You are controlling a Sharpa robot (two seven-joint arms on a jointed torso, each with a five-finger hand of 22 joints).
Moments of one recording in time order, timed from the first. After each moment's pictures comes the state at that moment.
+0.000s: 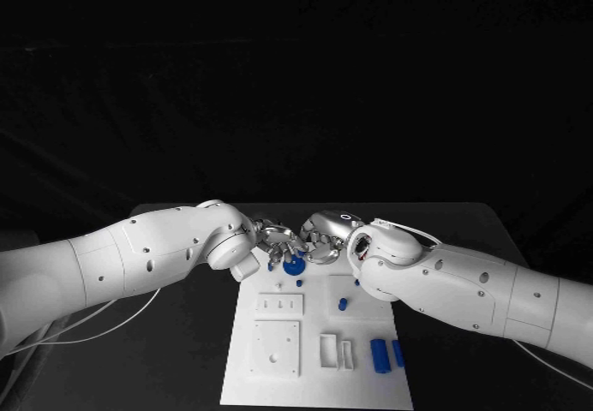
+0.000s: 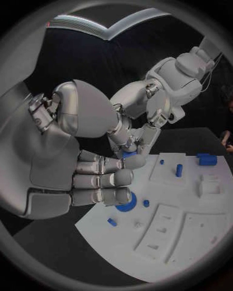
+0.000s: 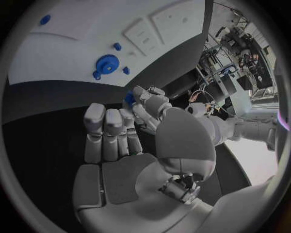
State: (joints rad) left arm 1.35 -0.58 -0.16 1.26 -0.55 -0.04 -0.36; left_hand 0.96 -0.01 0.60 -0.17 0.05 1.03 0.10 0.40 0.54 1.41 -0.06 0.55 0.50 1.19 -0.15 1.14 0.68 0.06 0.98 -0.15 0.97 1.31; right arm 1.19 -0.49 -0.05 1.32 -1.55 -0.26 -0.23; right_hand 1.08 -0.12 0.74 -0.22 0.05 0.99 0.07 0.36 0.46 1.09 -0.02 1.13 1.20 1.30 -0.12 1.23 1.01 0.19 1.19 -0.07 1.13 1.31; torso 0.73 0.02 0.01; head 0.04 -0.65
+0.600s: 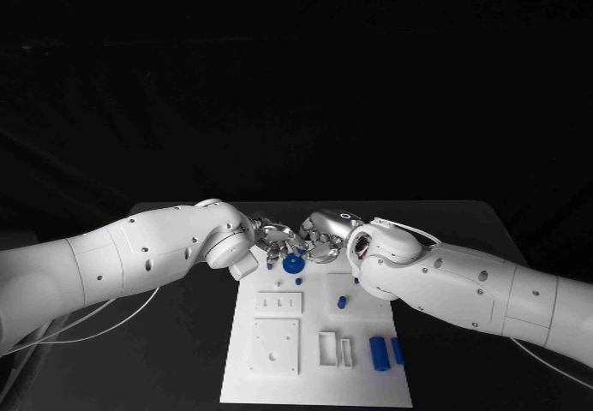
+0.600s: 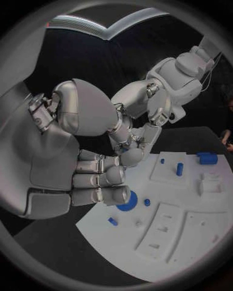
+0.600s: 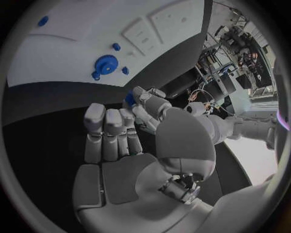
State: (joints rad) left arm 1.35 -0.58 -0.16 1.25 -0.56 -0.05 -0.36; left_hand 0.94 -0.03 0.60 -0.18 0.05 1.07 0.07 0.43 0.54 1.46 -0.09 0.65 0.57 1.24 -0.17 1.24 0.71 0.06 1.03 -0.17 1.03 1.31; right arm 1.19 -0.49 -0.05 1.32 -1.54 -0.27 -0.22; right_hand 1.08 -0.12 0.75 -0.22 0.05 0.99 0.07 0.36 0.46 1.09 -0.02 1.13 1.20 1.30 -0.12 1.22 1.01 0.19 1.19 -0.07 1.13 1.31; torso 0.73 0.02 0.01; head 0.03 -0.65
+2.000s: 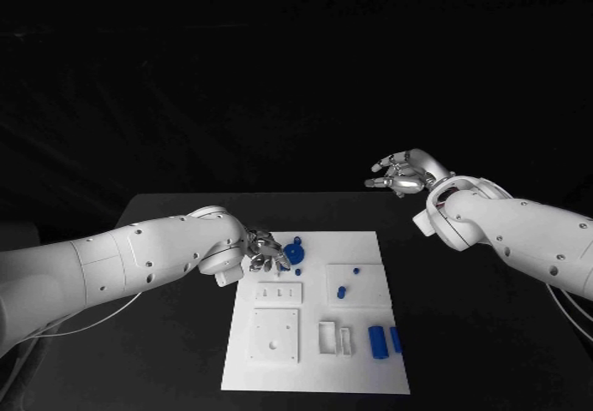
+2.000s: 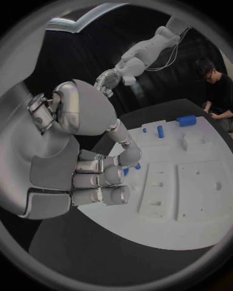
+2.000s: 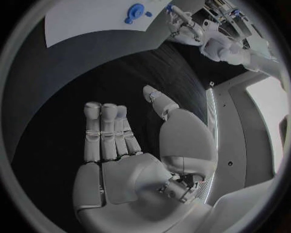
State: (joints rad) left arm 1.32 -0.58 -0.23 1.23 -0.79 0.03 -0.42; left_hand 0.90 0.02 0.62 -0.23 0.17 1.08 0.07 0.39 0.57 1.44 -0.10 0.71 0.58 1.24 -0.17 1.29 0.68 0.06 1.03 -0.17 1.06 1.31; right arm 1.25 -0.70 0.02 1.18 -0.92 -0.45 0.03; right_hand 0.99 -0.21 0.51 -0.22 0.27 0.78 0.18 0.25 0.44 0.94 0.07 0.99 1.03 1.15 -0.04 1.09 0.93 0.18 1.04 -0.01 0.98 1.28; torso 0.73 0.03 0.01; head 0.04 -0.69
